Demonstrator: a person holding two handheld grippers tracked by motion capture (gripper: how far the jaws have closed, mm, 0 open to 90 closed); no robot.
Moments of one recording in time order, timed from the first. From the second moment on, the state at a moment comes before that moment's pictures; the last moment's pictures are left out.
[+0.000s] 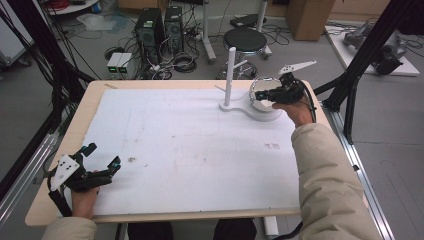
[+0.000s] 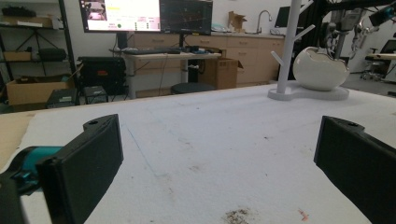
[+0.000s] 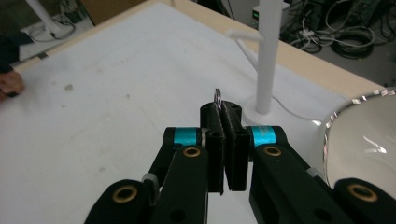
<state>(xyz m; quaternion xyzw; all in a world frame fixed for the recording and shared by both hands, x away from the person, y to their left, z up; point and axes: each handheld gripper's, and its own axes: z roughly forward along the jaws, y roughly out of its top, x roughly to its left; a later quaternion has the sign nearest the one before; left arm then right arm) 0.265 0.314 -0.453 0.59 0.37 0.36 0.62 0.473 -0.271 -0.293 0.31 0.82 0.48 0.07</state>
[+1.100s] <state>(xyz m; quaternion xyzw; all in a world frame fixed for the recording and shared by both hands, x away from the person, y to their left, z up) 0.265 0.313 -0.454 0.59 0.37 0.36 0.62 0.529 -0.213 -0.296 0.29 0.83 0.48 0.04</state>
